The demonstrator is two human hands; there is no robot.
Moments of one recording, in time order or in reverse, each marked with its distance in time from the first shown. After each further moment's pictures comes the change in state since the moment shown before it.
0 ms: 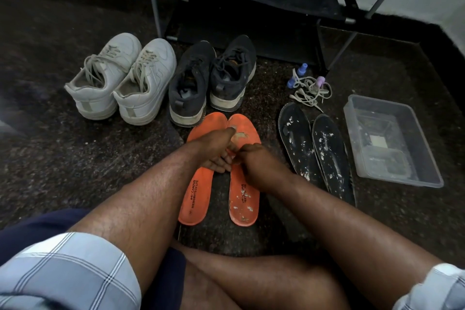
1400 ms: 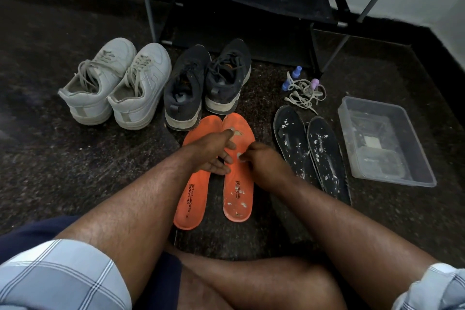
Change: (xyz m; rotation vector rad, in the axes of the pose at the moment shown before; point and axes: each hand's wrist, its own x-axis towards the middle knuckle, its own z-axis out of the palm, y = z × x) left_hand 0.004 0.000 0.000 -0.082 0.004 0.036; right_hand -0.006 0.021 0.003 0.118 0.099 0.138
